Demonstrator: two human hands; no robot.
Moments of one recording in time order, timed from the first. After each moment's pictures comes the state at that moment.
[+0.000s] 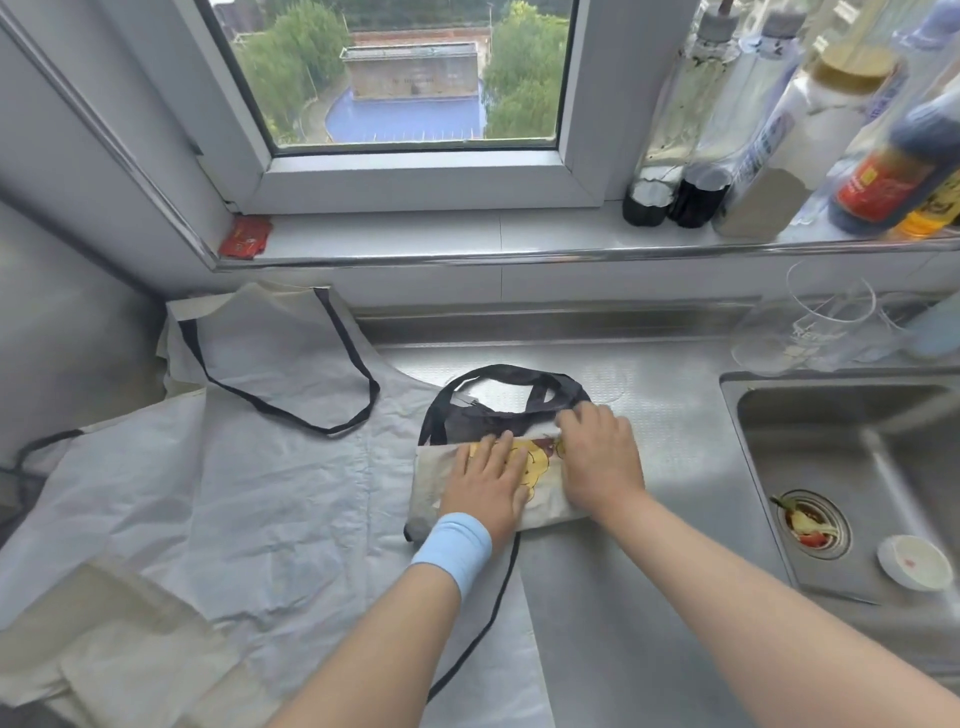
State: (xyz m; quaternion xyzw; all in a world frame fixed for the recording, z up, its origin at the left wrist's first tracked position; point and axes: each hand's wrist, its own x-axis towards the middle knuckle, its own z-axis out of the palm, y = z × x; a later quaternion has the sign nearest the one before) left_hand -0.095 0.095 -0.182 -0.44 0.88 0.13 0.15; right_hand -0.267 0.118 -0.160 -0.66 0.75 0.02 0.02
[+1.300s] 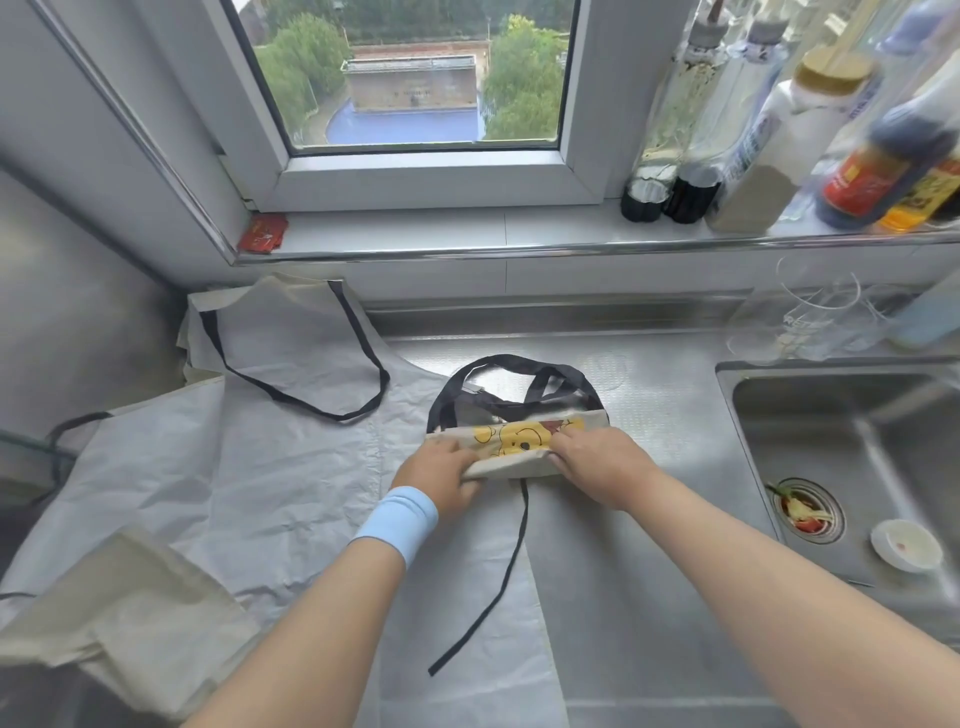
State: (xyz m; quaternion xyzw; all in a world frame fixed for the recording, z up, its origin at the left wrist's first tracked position) left_hand -0.029 0.075 -0.163 -0.46 0.86 0.19 0.08; right_hand -0.273 0.134 -0.154 -0.79 0.60 0.10 0.05
